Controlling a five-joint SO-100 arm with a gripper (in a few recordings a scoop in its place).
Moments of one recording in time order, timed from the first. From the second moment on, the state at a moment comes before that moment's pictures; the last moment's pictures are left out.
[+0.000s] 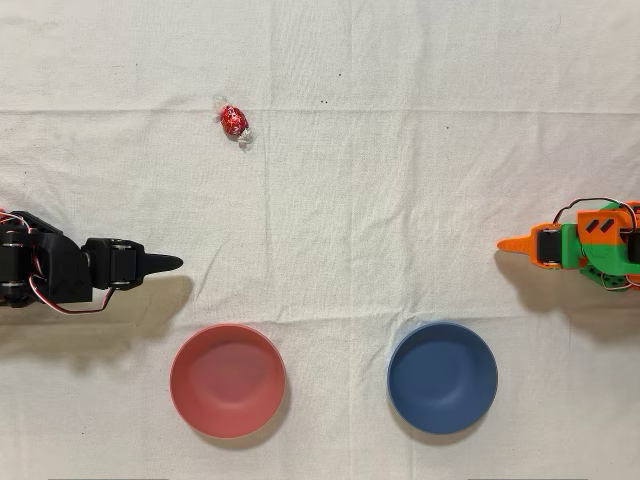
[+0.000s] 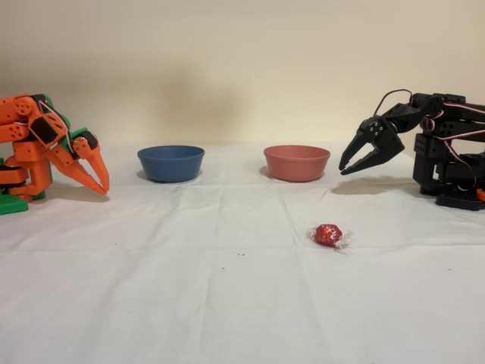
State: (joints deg) arm 5.1 183.5 174.3 49.7 1.8
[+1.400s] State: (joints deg) arm 3.8 183.5 170.9 51.0 -14.2
